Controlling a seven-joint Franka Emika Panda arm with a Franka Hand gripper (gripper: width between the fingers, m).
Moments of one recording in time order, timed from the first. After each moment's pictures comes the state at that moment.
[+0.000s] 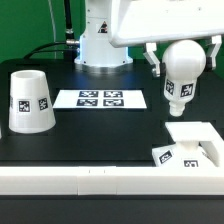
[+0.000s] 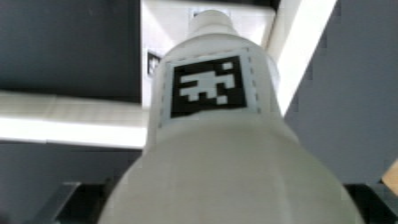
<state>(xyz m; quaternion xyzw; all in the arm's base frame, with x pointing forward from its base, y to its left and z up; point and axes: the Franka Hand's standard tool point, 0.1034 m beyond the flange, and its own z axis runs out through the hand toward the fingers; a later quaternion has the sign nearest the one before) 0.602 0.081 0.146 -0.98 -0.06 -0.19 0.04</state>
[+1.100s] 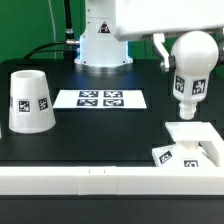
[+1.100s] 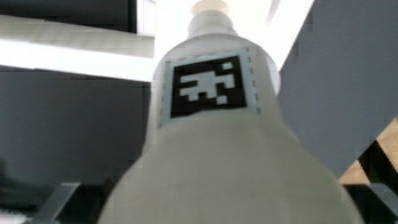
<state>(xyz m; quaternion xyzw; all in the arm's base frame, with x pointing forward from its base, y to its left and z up) 0.632 0.085 0.147 -0.97 -0.07 -0.23 0.04</state>
